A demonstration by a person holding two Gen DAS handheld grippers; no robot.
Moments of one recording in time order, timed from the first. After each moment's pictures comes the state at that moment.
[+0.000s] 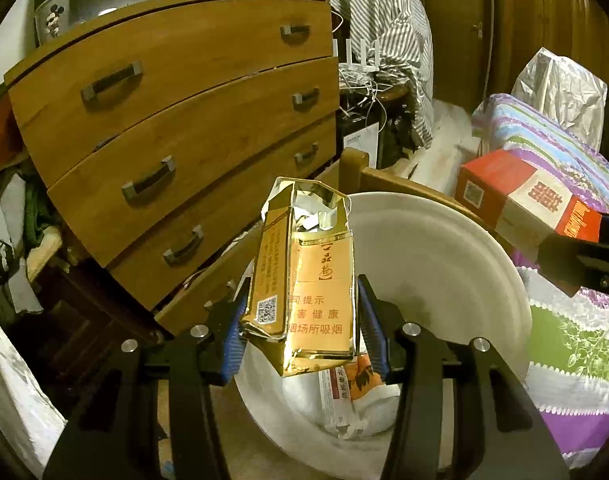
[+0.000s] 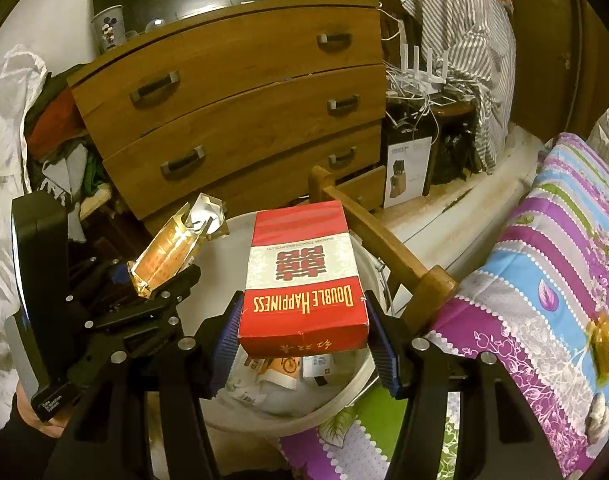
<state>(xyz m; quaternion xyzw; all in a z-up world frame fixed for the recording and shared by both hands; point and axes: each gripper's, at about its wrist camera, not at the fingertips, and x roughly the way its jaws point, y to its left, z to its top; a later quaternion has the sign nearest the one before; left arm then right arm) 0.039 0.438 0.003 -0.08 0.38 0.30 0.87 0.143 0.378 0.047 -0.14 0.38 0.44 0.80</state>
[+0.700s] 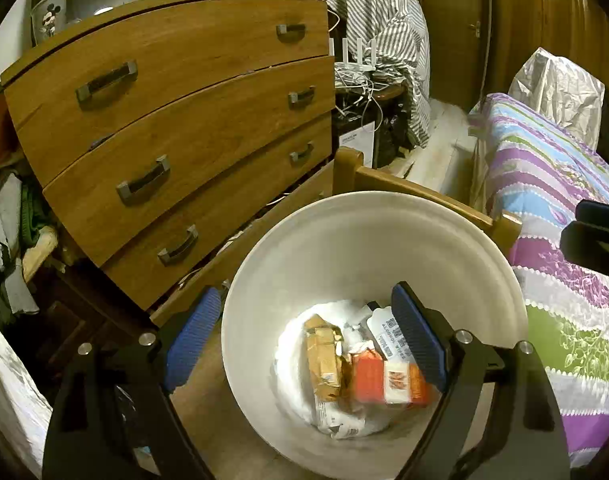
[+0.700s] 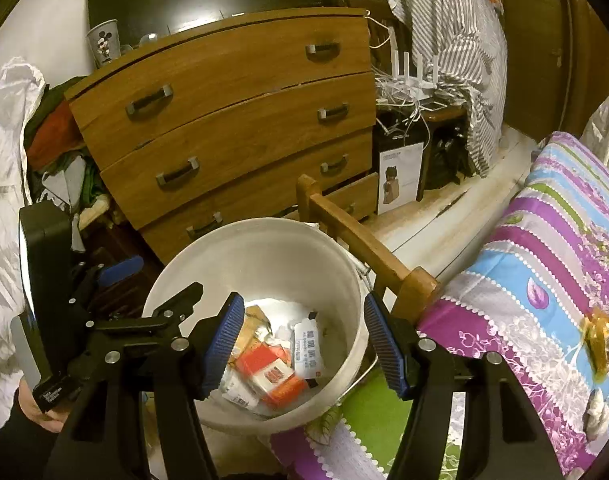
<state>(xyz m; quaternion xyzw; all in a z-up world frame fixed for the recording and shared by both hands) 0.042 0.435 0.000 -0.08 0.38 0.29 0.87 0.149 0.360 0.054 -0.13 0.37 0.43 0.81</state>
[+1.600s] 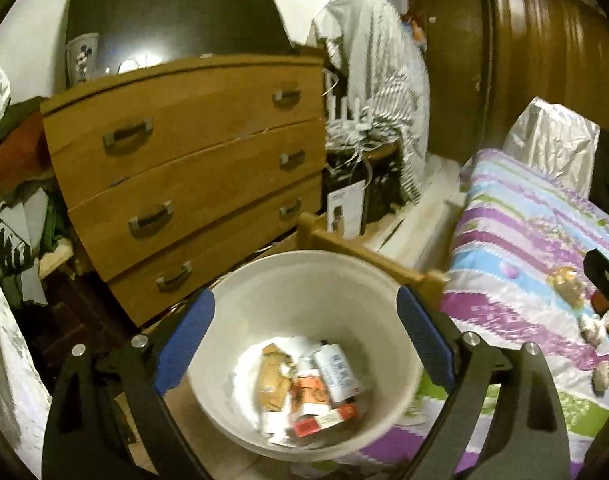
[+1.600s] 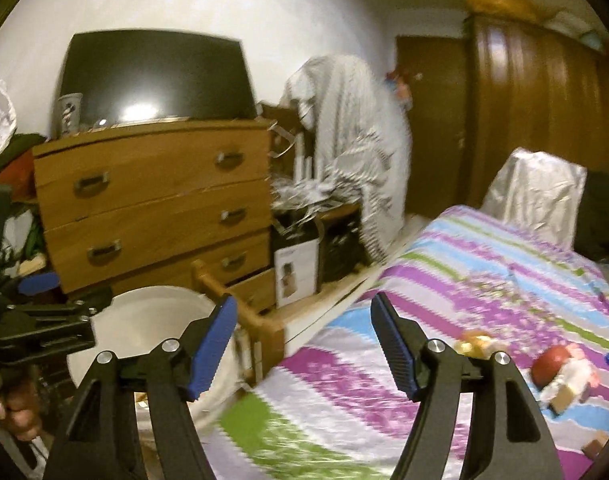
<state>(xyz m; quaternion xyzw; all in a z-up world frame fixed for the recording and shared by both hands) 0.034 0.344 0.061 -0.08 0.27 0.31 0.90 0.118 0.204 0.085 -0.08 0.16 0.30 0.94</state>
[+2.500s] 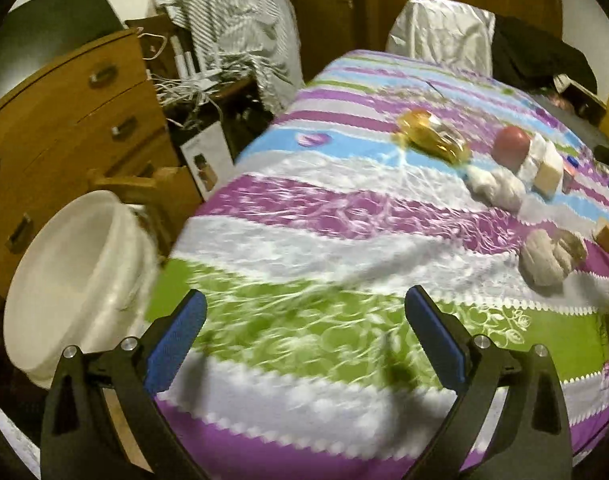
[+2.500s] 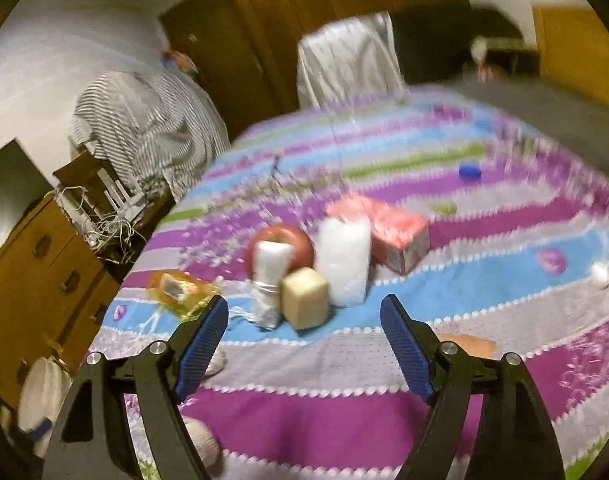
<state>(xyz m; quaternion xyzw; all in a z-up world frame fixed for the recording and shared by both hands) 0.137 0.136 -0.050 0.00 0.40 0.13 0.91 0.253 -0.218 -0.017 0.18 0.32 0.06 0.93</state>
